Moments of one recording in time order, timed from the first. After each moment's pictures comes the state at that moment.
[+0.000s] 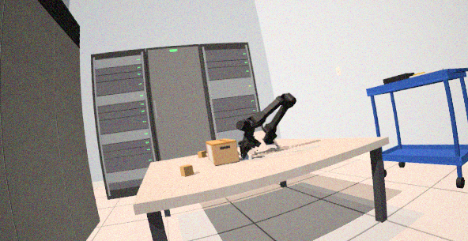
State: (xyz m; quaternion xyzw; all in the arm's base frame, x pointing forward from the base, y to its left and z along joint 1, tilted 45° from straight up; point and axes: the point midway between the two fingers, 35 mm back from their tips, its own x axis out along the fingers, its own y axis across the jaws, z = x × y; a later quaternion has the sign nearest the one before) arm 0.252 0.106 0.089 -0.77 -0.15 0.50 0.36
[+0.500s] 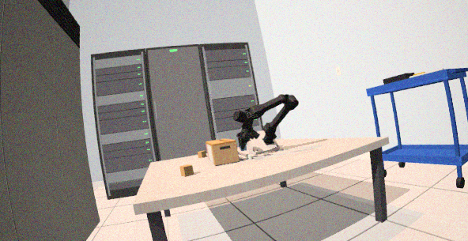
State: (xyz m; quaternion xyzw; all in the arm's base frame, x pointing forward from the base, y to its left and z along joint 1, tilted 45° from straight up) arm 0.250 0.067 0.125 -0.77 -0.15 0.51 0.36
